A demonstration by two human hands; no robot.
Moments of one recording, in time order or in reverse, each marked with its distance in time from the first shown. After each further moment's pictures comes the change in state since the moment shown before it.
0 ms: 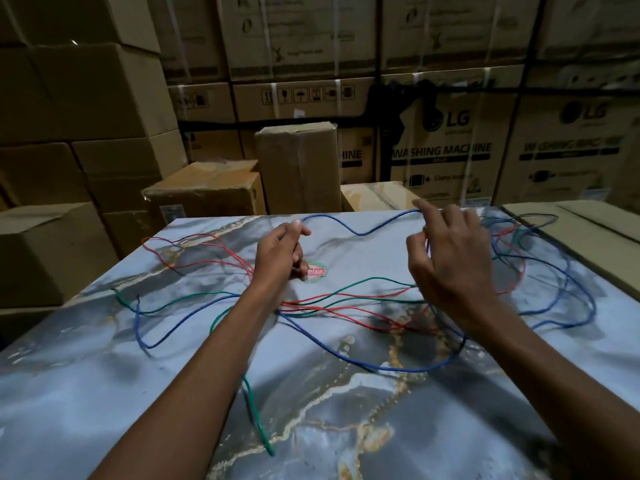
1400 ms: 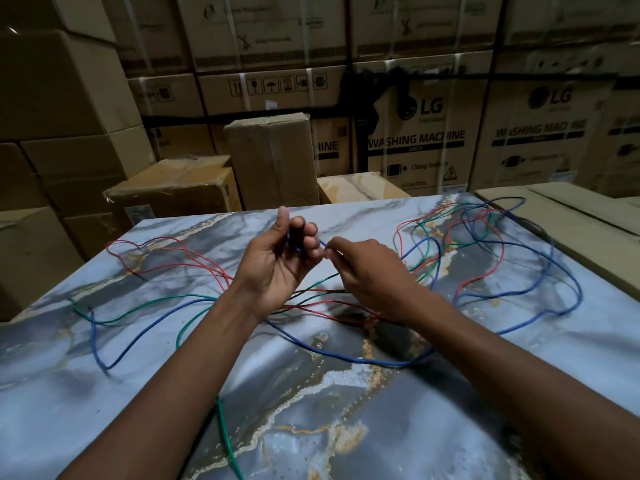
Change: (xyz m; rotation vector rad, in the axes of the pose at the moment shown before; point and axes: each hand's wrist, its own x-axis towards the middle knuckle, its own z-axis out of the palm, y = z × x) left_hand -0.040 0.036 0.038 -0.776 -0.410 -0.297; right_hand -0.009 -0.018 0.042 0.182 -0.459 -0.230
